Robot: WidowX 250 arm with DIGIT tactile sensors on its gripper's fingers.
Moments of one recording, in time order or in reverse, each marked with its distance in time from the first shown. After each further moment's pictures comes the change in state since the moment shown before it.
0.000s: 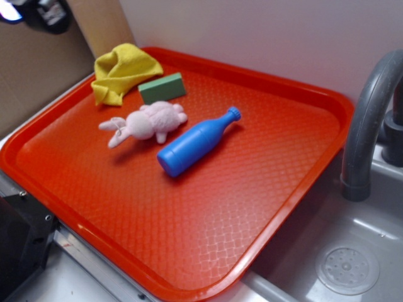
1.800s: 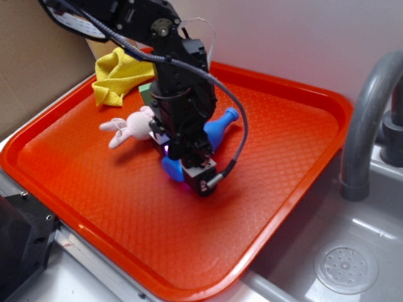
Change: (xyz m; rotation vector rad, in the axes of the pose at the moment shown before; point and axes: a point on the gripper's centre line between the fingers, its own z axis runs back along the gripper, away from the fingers) arm -0.001 -0.031 -0.201 0.132 0.343 -0.235
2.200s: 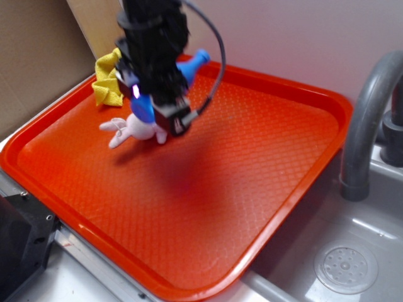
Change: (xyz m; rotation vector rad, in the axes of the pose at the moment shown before) arm -0.003 0.030 0.081 0.050 -0.036 0.114
